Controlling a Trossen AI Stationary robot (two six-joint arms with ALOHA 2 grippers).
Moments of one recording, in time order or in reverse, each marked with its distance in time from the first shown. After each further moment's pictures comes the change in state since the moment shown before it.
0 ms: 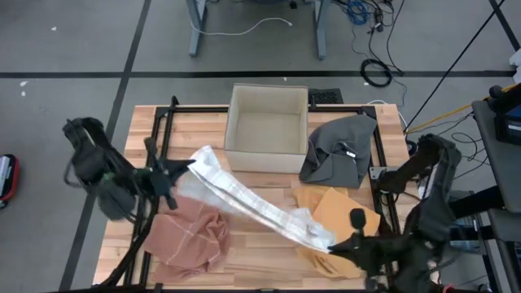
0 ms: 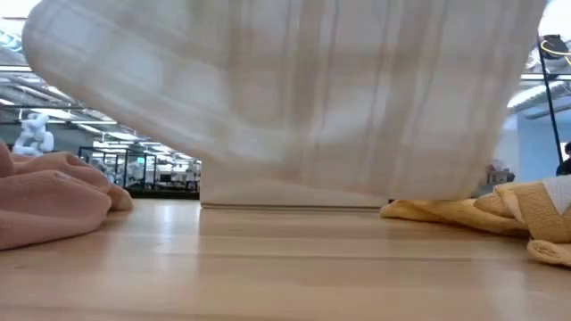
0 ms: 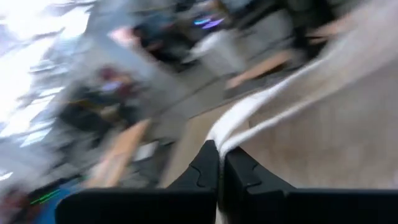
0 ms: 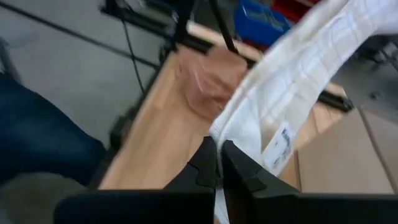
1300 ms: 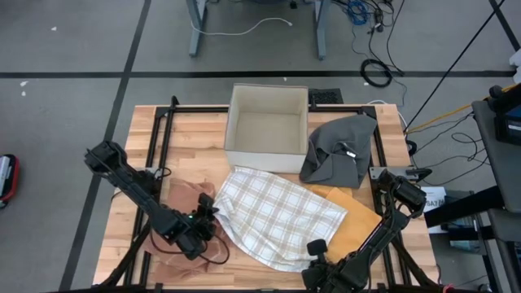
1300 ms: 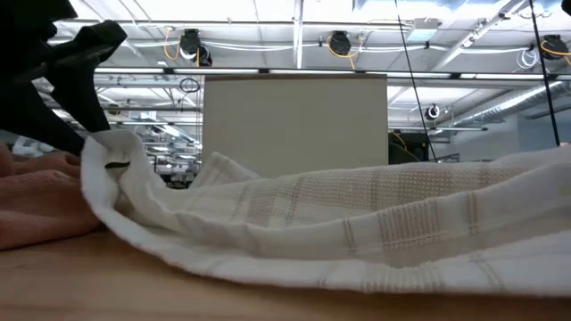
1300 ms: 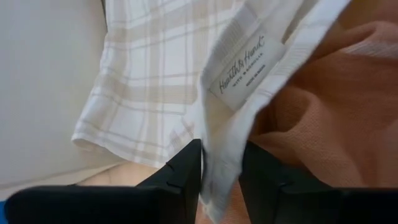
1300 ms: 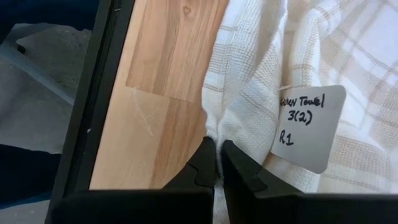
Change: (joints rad) left arm 0.026 0.447 -0.647 0.384 0.428 -0.239; right arm -0.167 0.591 0.000 0.004 -0.532 0.276
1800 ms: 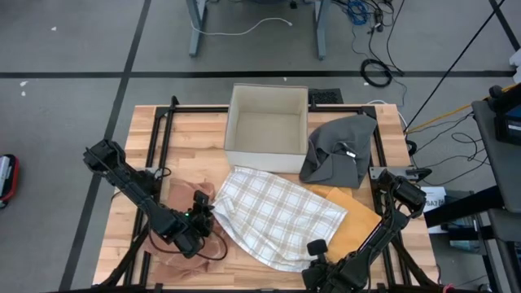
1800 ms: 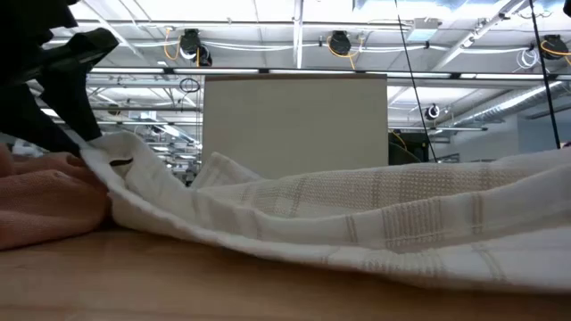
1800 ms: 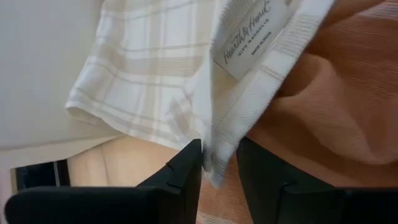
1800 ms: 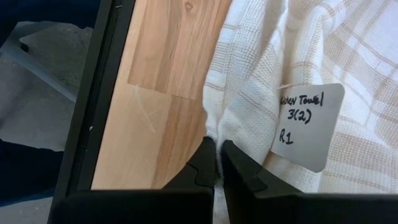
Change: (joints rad) left arm -0.008 -0.023 0.000 -0.106 0.030 -0.145; right arm -0.001 0.000 0.000 -0.002 -0.016 0.003
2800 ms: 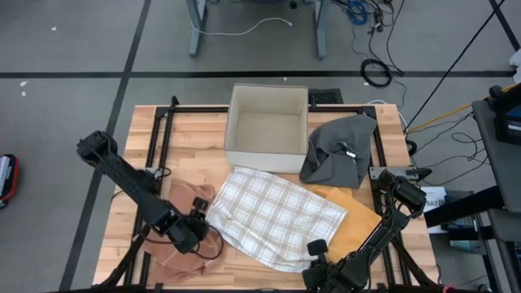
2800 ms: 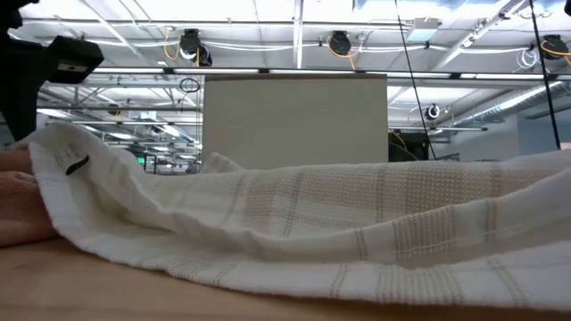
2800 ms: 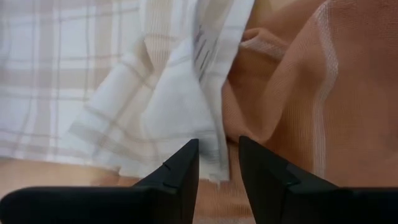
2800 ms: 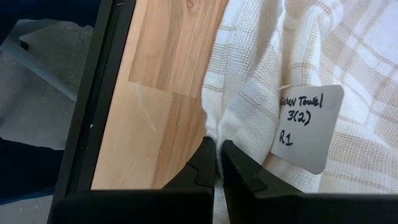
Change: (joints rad) left arm 0.009 -0.144 -0.044 0.121 0.375 0.057; right arm 0.001 0.000 0.000 -0.002 -0.001 -0.003
